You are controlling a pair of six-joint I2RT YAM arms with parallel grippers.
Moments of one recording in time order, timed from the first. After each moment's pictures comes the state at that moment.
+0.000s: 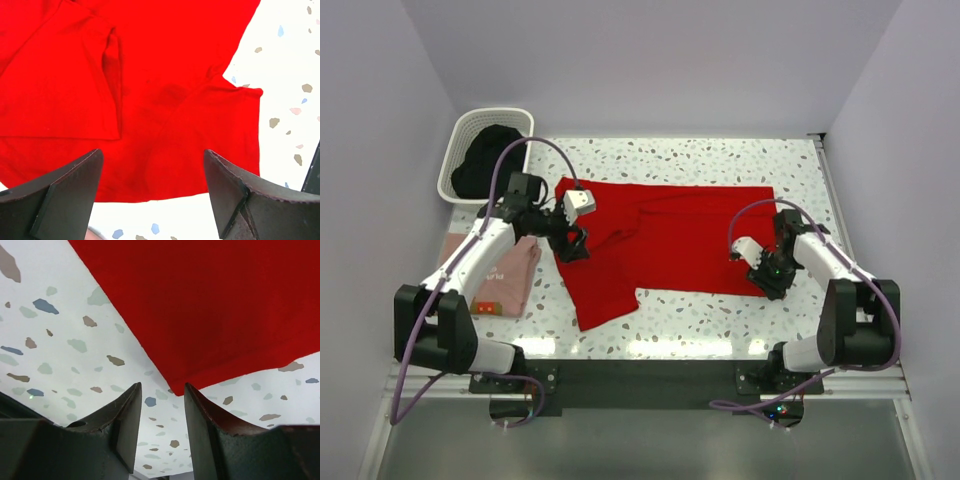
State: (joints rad) left arm -0.18 1.40 1.03 -0.66 0.72 0.70; right arm -0.02 1.42 0.83 -0.92 -0.12 -1.05
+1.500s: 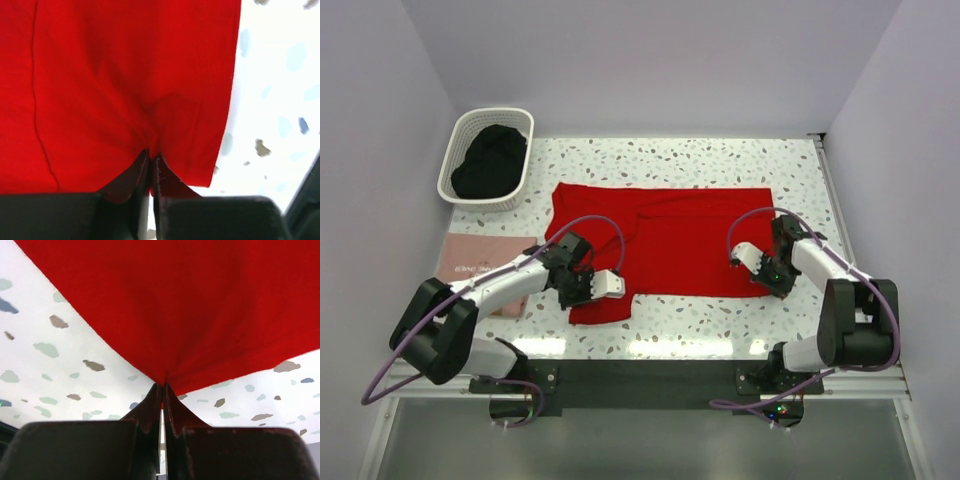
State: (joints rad) left arm -0.56 1.38 0.68 -0.61 0.29 0.85; right arm -0.02 1.43 0.75 -0.78 -0.04 -1.08
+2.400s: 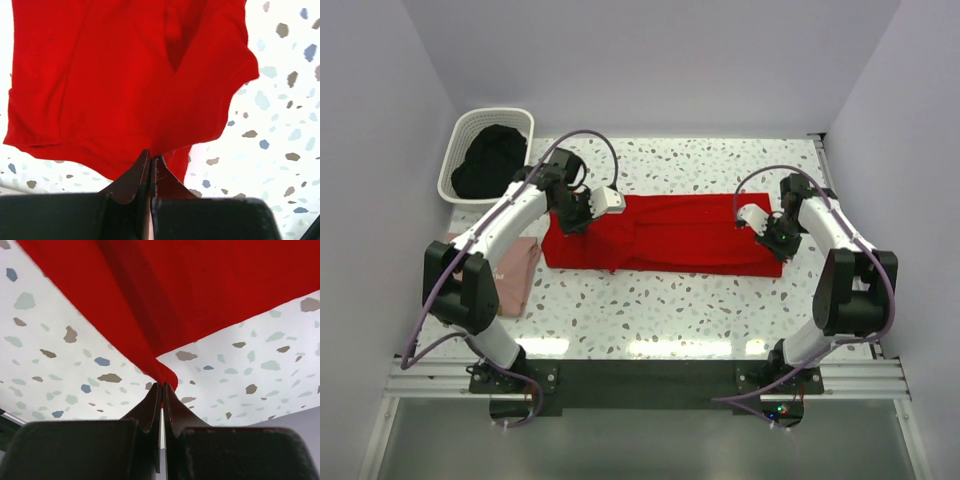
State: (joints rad) left arm -0.35 1.63 1.36 -0.95 0.31 0.90; right arm -0.06 1.59 1.13 -1.00 -0.09 -1.13
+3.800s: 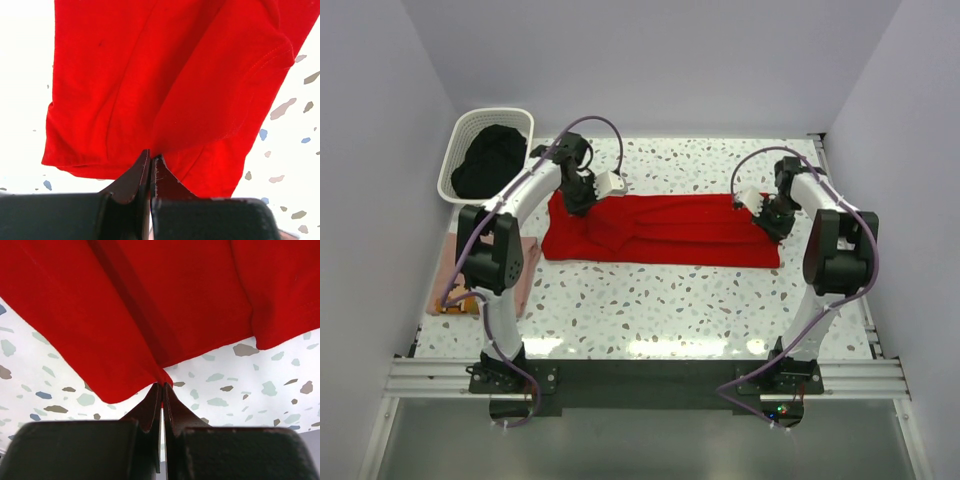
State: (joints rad) left arm -0.29 1.98 1.68 -0.98 0.26 0.98; right arm -0.07 1.91 1.42 -0.99 -0.09 -1.14
